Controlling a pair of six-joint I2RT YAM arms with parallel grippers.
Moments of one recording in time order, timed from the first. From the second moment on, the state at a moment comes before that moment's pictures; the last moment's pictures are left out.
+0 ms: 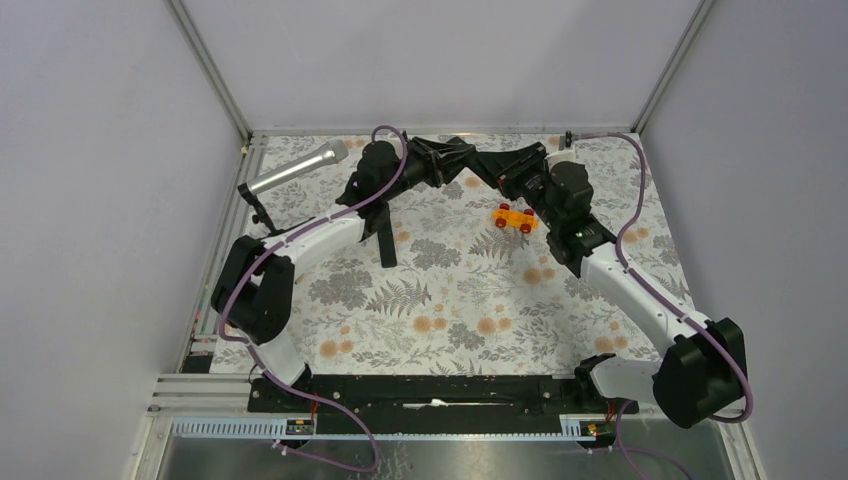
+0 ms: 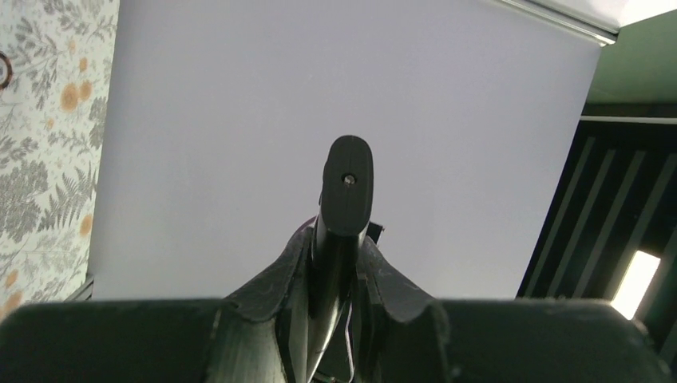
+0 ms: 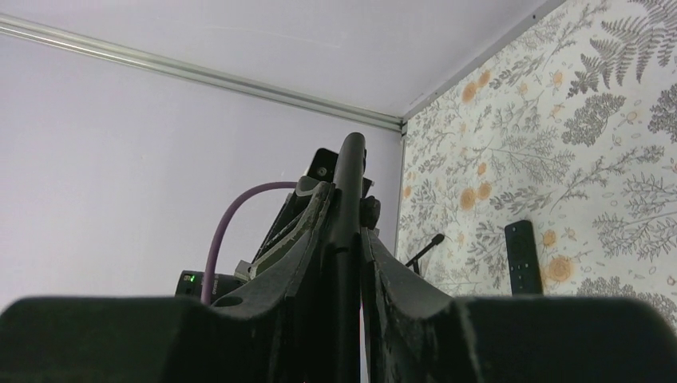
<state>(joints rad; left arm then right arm) -0.57 1.69 1.22 0.49 0.39 -1.89 0.44 1.24 0.94 0.25 -0.05 1.23</state>
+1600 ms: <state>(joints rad) -0.57 1.72 1.23 0.62 0.33 -1.94 0.44 1.31 0.98 0.38 -0.07 1.19</state>
